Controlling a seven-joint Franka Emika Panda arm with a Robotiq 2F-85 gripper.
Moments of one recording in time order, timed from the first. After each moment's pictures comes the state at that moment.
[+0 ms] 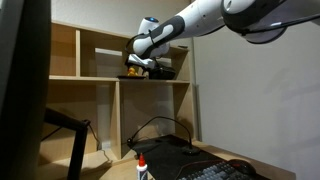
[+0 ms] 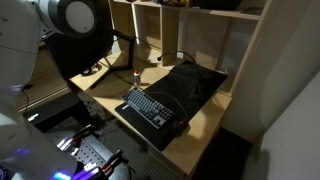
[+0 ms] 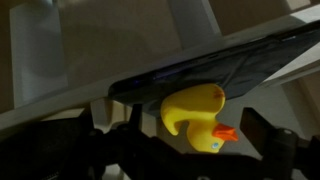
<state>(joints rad) 0.02 0.69 0.08 -0.94 -0.41 2.59 0.73</state>
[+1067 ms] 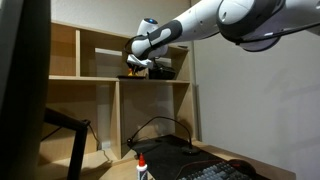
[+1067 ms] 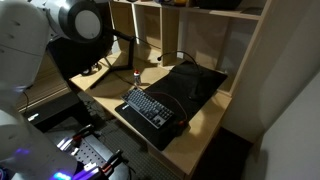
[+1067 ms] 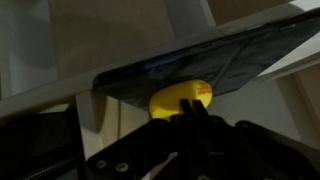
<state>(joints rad) 0.02 0.76 0.09 -0.84 -0.41 2.58 0.70</state>
